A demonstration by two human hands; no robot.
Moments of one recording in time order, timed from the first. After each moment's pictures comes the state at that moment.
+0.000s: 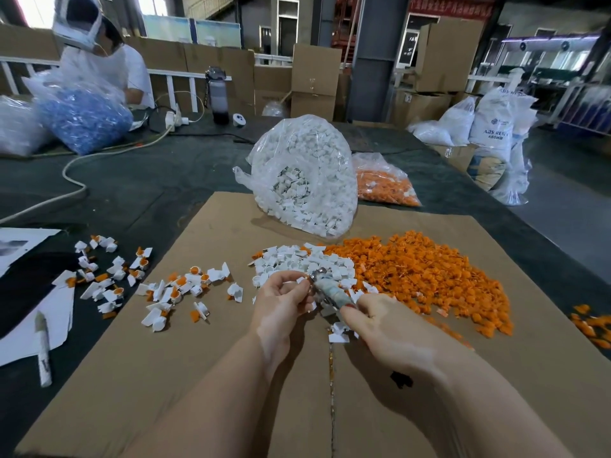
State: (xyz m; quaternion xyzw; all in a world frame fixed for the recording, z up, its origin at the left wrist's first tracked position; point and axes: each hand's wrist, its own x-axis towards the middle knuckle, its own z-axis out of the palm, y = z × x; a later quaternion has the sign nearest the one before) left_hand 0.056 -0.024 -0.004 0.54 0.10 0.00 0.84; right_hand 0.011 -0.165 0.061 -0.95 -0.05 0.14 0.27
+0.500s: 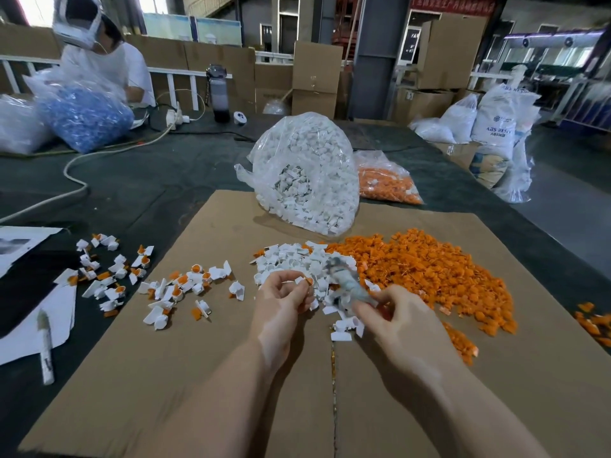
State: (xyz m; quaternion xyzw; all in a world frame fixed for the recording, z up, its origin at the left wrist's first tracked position) left_hand 0.052 -0.021 -0.012 0.57 0.07 0.03 0.82; right_hand 0.009 -0.179 0.030 -0.95 0.04 -0.06 0.32
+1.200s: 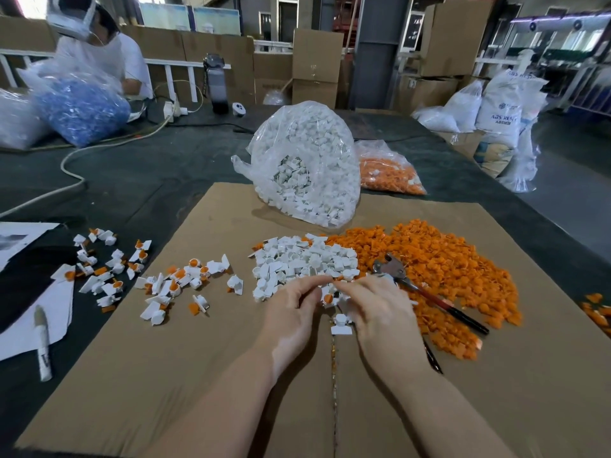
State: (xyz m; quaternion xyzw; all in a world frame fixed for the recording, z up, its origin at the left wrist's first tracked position) left_hand 0.042 -0.025 -0.015 0.81 -0.05 0.05 0.58; right_hand 0.023 -0.165 -0.010 -0.92 -0.16 -0.30 0.19
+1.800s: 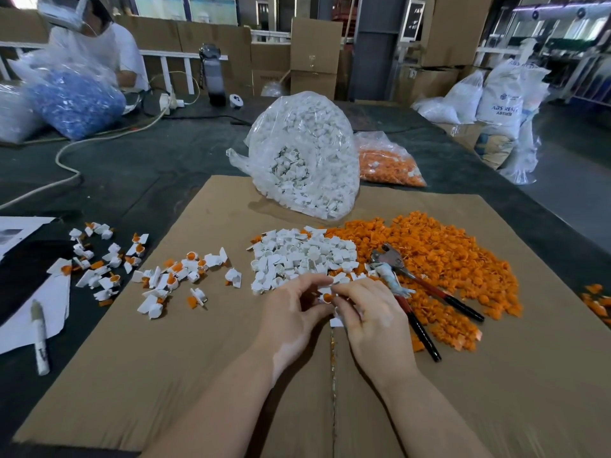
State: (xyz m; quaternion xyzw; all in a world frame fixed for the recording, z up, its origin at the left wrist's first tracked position) left_hand 0.031 -0.025 -0.013 0.81 -0.07 0.05 0.58; right_hand 0.018 -0.155 -0.021 -0.88 -0.15 -0.32 0.31
